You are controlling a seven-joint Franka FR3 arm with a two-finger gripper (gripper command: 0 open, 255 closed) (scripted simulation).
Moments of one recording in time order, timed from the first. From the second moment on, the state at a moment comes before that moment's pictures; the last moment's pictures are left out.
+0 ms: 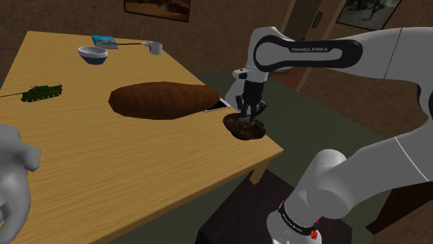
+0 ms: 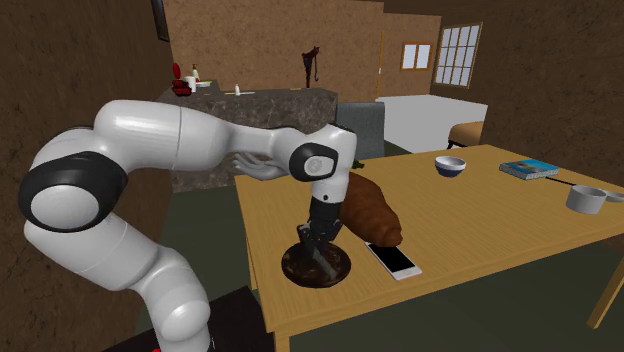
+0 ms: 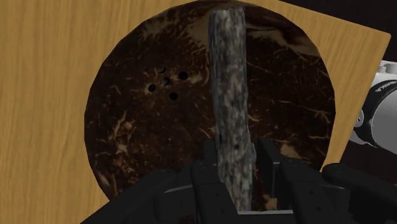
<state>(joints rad) 0.08 -0.50 -0.25 -2.37 -0.10 1.69 -1.66</state>
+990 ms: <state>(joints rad) 0.08 -0.50 -0.26 -2.40 -0.10 1.73 -1.66</state>
